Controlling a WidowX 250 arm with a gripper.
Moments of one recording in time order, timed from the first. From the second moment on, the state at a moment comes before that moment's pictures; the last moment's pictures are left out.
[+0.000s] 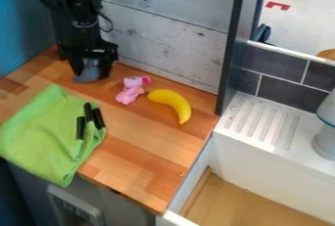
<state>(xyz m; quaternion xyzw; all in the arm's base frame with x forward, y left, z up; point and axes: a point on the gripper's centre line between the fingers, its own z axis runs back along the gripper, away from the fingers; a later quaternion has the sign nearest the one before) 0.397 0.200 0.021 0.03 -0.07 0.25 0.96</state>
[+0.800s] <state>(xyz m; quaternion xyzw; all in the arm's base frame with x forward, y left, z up) 0.295 0.200 0.102 0.00 -0.12 0.20 0.97</state>
